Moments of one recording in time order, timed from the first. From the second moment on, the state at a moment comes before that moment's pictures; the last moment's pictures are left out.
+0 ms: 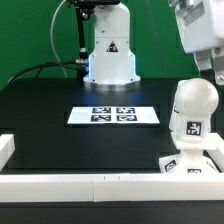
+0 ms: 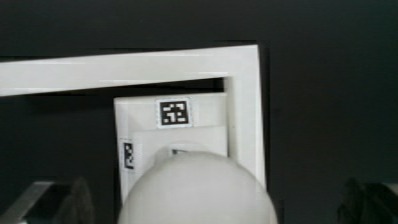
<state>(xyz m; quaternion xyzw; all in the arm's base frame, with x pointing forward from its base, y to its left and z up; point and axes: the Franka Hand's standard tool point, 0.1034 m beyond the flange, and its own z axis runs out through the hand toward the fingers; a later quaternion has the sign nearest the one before) 0.620 0.103 0.143 -0.67 0.73 -0.01 0.14</state>
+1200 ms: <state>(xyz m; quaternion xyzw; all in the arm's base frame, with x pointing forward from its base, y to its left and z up) 0.582 0.156 0.182 -0.83 0.55 0.00 0.12</state>
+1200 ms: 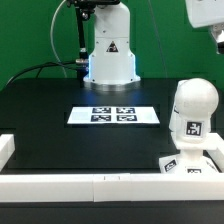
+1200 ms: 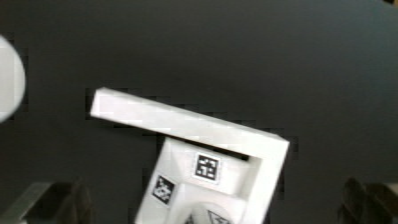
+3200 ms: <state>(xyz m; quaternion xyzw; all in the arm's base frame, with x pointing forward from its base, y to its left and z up) 0.450 0.113 0.124 -0.99 -0.13 -0.03 0.04</state>
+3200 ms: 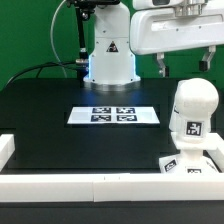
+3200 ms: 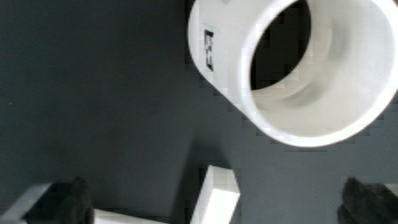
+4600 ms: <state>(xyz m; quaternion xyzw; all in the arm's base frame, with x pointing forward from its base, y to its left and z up) 0.430 0.090 0.077 -0.99 -0.13 -0.04 0.00</state>
